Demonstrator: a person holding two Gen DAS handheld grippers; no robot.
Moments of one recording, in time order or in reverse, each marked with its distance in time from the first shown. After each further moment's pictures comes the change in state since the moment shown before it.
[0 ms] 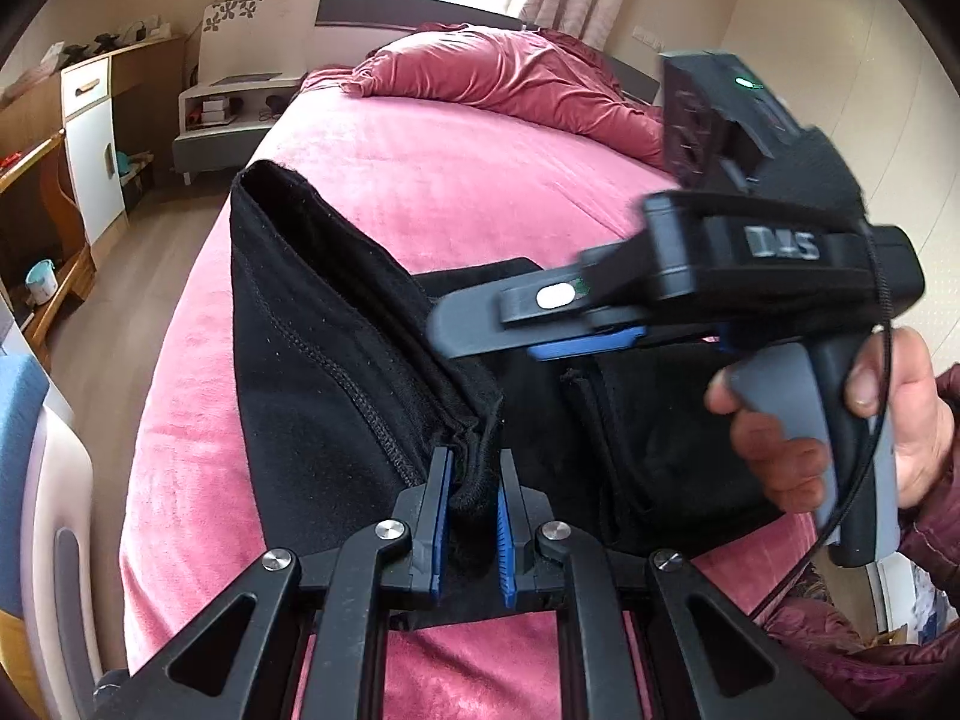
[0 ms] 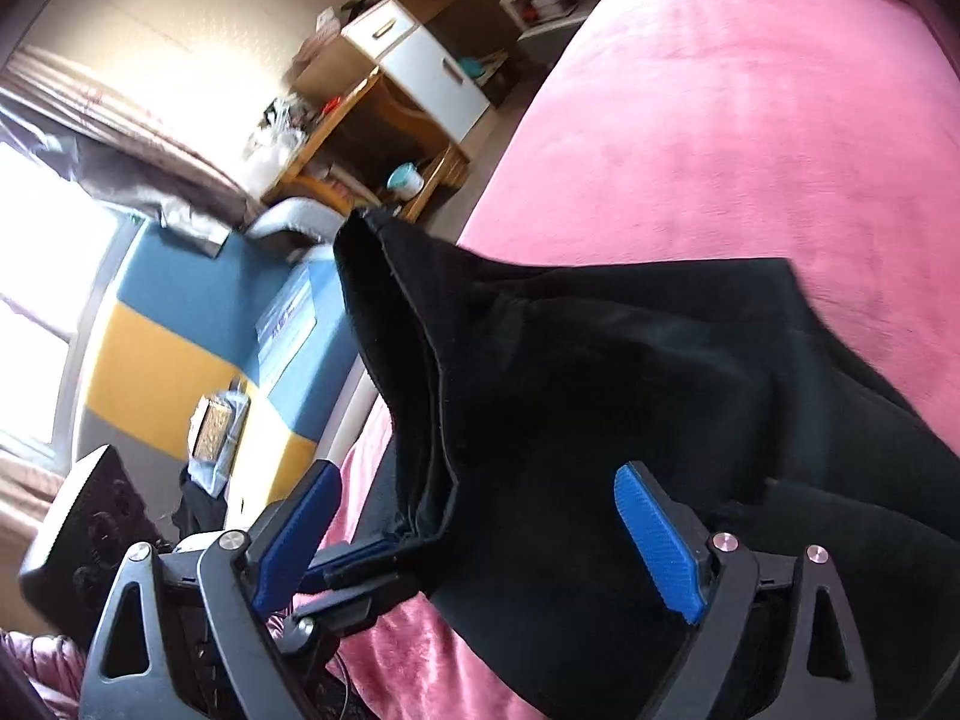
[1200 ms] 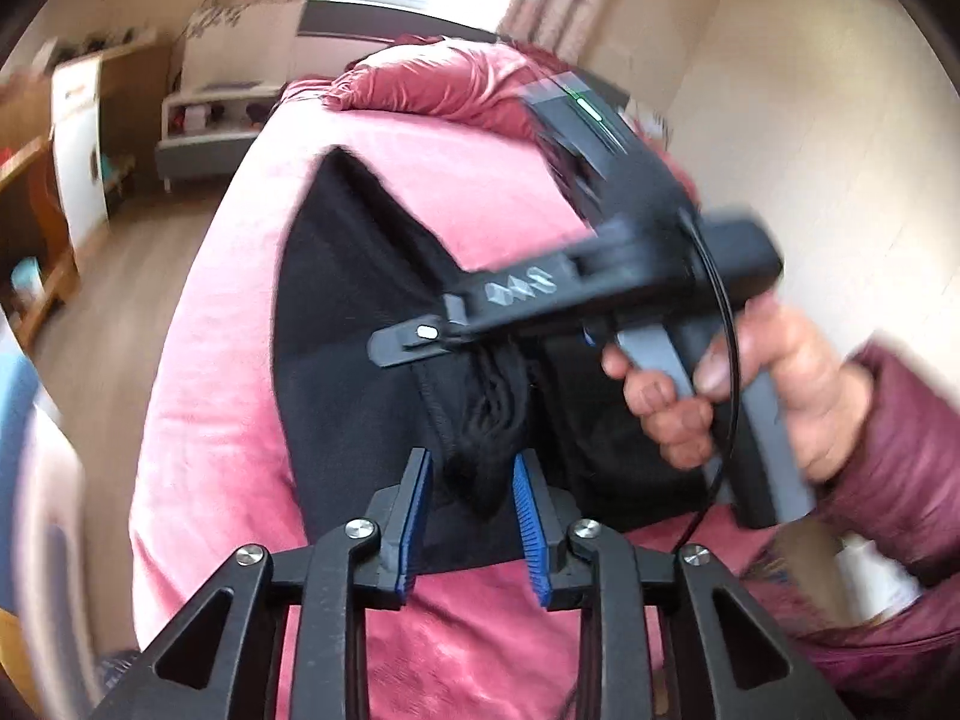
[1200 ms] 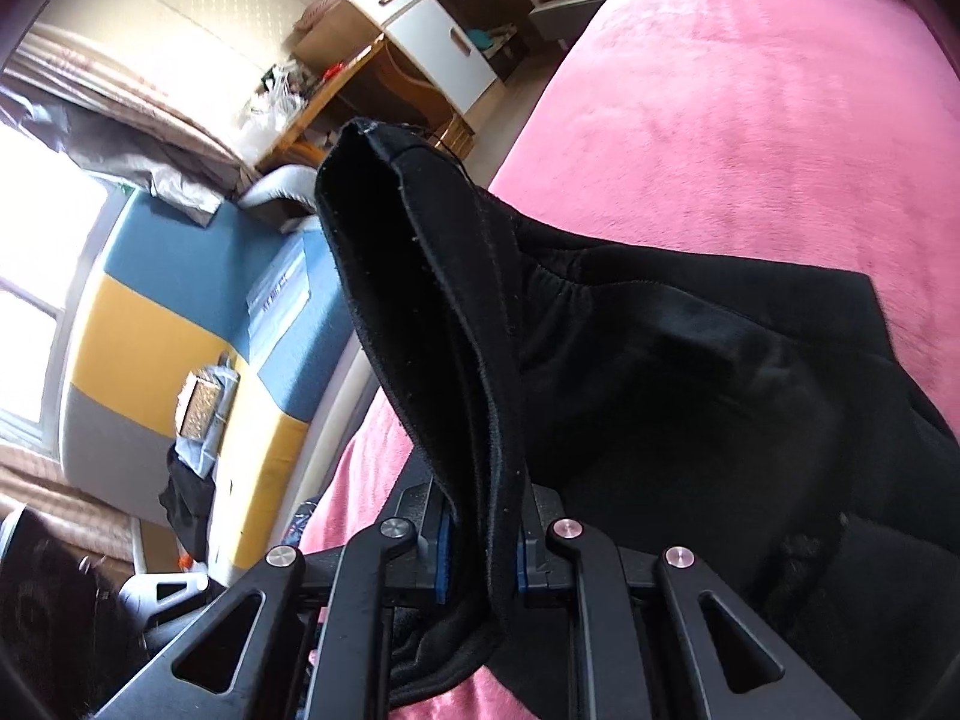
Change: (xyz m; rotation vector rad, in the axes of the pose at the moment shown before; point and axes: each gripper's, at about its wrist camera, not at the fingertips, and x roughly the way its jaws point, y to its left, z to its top) left arm -0.051 0.012 -0.016 -0.045 -0.039 -0.115; right arm 0.025 0.014 -0.001 -0.011 0.047 -0.022
